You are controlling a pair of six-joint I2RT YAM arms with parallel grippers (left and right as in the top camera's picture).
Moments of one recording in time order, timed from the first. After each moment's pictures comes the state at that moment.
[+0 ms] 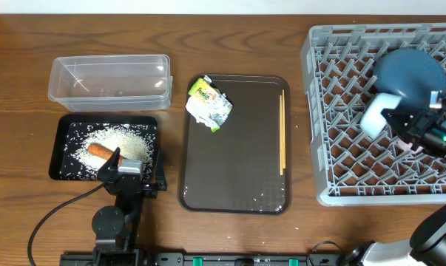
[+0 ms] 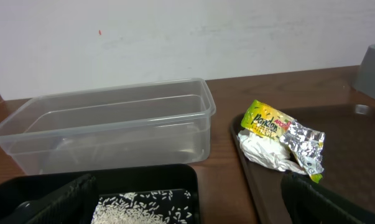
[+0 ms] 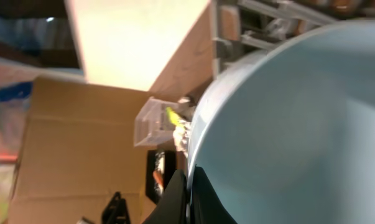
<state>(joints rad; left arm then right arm) -0.01 0.01 0.02 -0.11 0.07 0.07 -0.69 1.66 1.10 -0.86 -1.25 -0.06</state>
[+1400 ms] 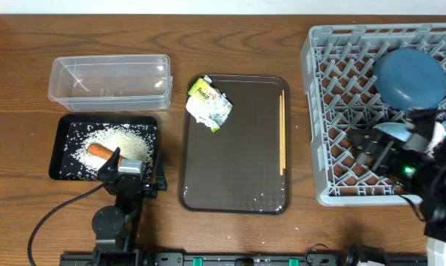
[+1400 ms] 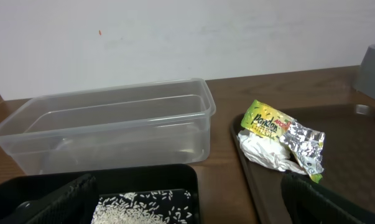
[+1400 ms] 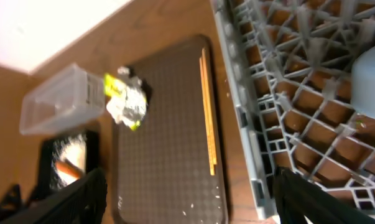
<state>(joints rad) -0.01 0.01 0.02 -0.11 0.07 0.07 -0.17 0.90 1.13 -1.07 -0.47 0.34</state>
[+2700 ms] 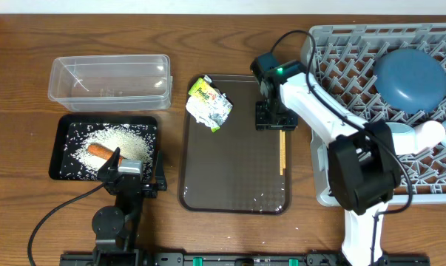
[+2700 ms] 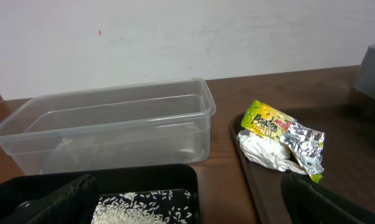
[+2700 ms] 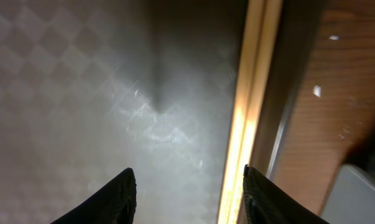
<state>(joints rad) -0.01 0.01 0.02 -0.11 0.07 0.06 0.46 2.12 1.65 -1.12 -0.01 0.51</state>
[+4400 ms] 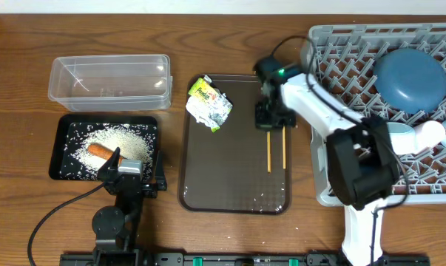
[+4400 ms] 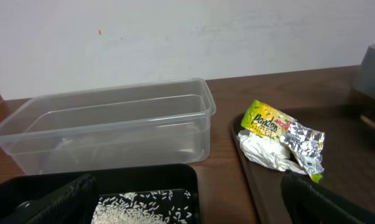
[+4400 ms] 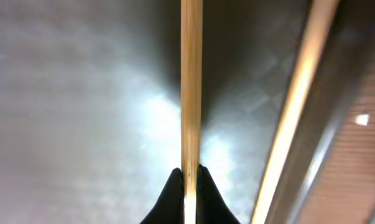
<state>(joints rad) -0.01 0.01 0.02 -0.11 0.07 0.06 0.42 2.12 1.64 -1.06 -0.11 0.47</state>
